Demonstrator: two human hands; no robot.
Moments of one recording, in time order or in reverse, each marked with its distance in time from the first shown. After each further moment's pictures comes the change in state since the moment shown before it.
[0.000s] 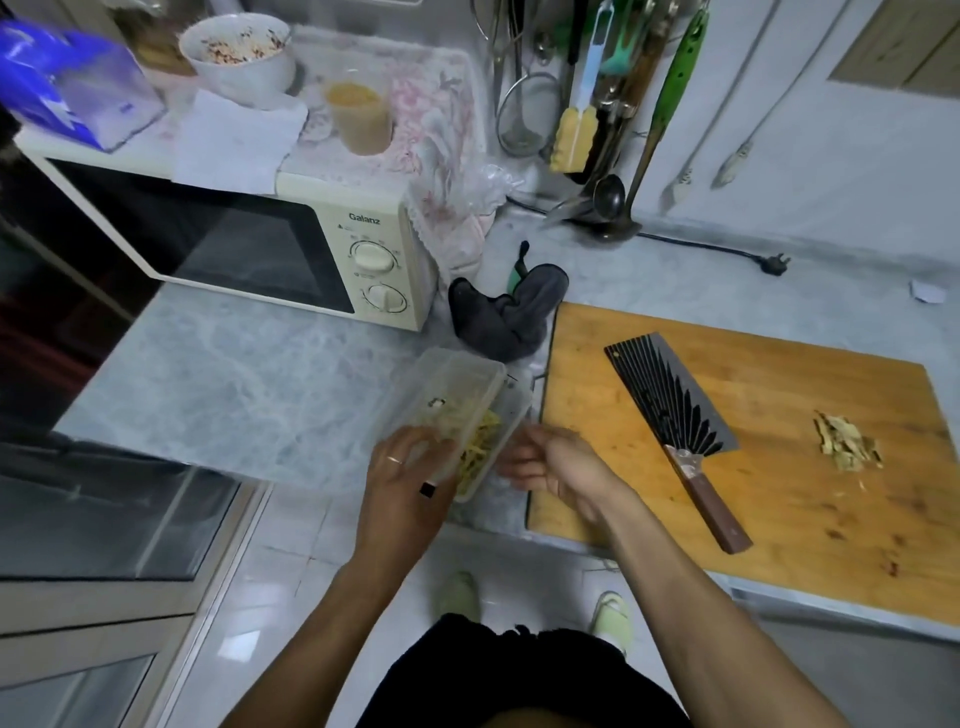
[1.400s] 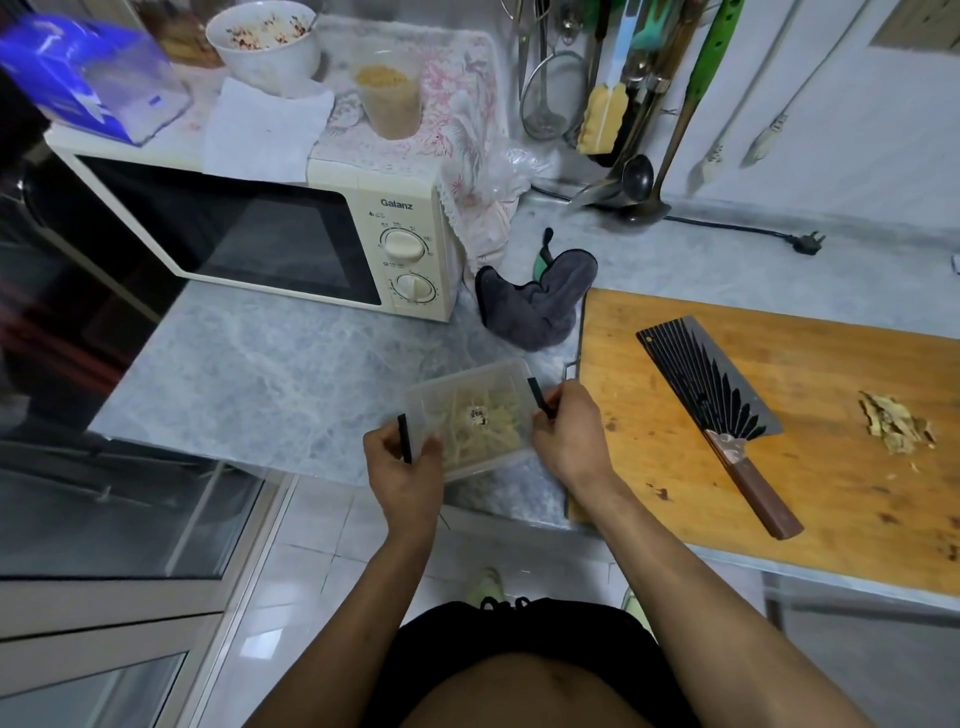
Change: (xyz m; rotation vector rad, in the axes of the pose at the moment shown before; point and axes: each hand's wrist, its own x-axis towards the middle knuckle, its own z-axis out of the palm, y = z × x) left_hand 0.010 -0.004 -0.004 -0.565 0.330 -0.888; right_hand 0.019 0.011 0.037 -0.742 0.439 -0.554
